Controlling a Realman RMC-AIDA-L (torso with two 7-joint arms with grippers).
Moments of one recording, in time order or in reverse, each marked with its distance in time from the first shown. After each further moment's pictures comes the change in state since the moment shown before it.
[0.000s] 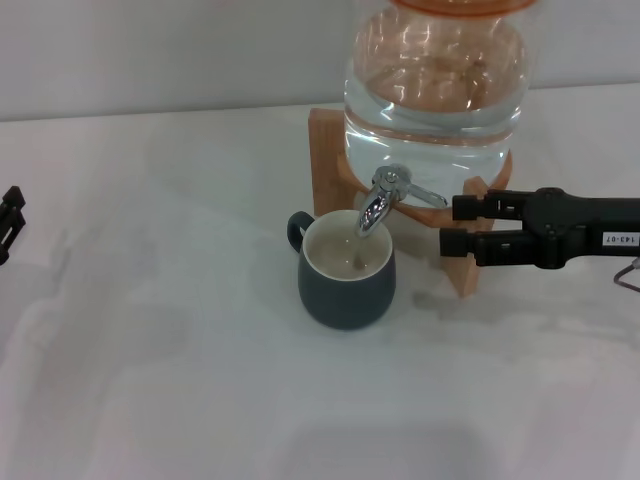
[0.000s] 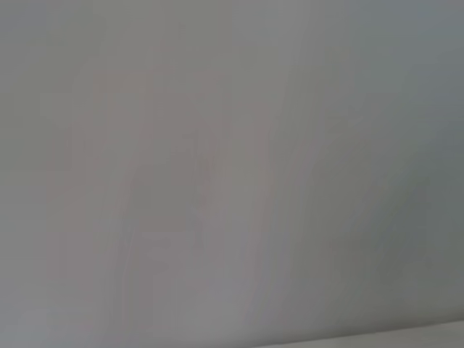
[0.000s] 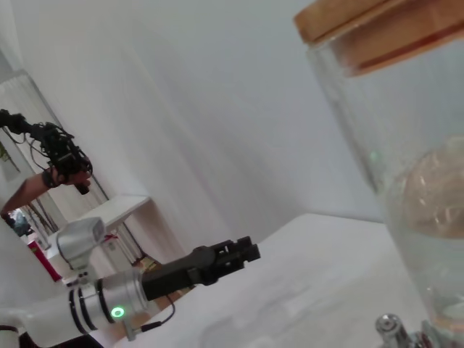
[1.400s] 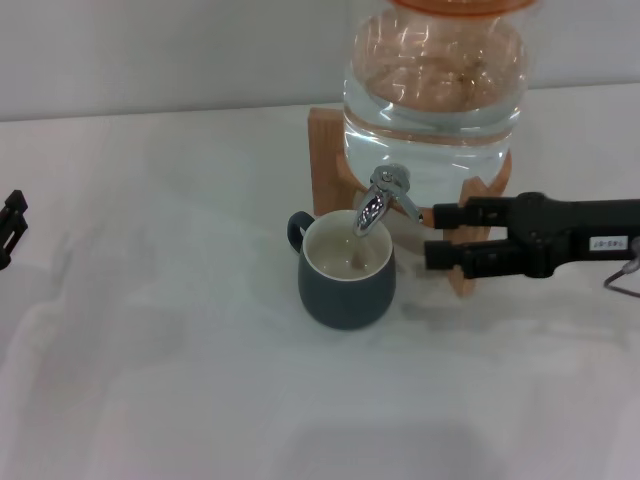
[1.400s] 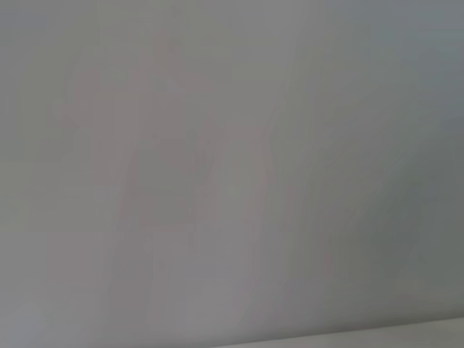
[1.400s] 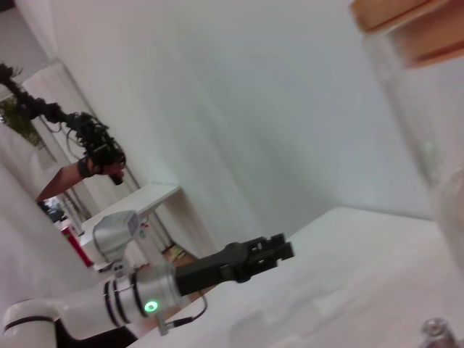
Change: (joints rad) left arm 0.003 -0.001 0.000 -0.009 0.000 -0.009 -0.001; right arm 0.029 0.004 -0.004 0.001 -0.009 0.050 0.004
